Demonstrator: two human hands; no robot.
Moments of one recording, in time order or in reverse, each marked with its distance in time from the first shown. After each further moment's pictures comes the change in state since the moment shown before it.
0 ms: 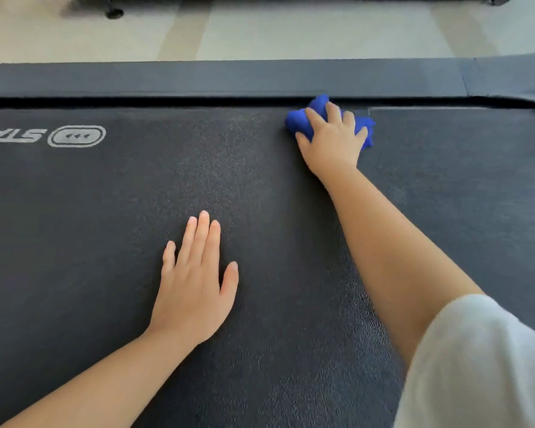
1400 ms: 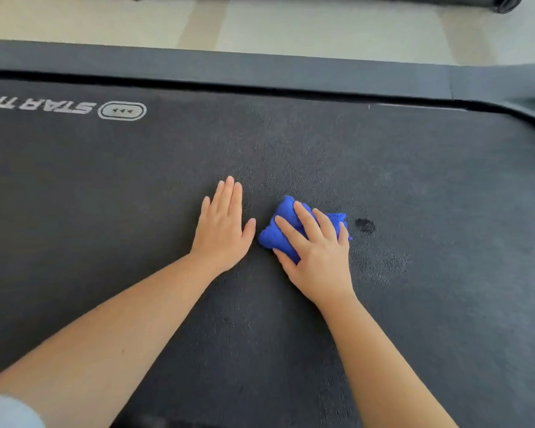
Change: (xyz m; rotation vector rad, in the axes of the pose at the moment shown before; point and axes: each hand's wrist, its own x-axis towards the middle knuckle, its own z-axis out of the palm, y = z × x) left_hand -0.005 0.004 -0.014 -0.019 0.006 0.077; right_hand -0.239 -0.004 -0.020 0.087 0.008 -0.348
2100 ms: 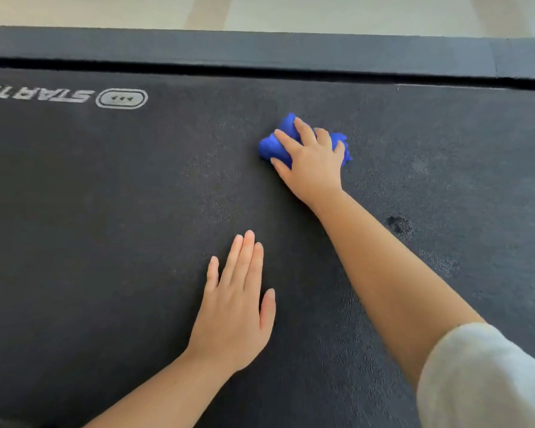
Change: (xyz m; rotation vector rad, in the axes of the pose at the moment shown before) left_hand -0.090 0.012 0.025 0.084 0.060 0.063; right_hand 0.145 0.000 0.027 -0.062 -0.003 0.047
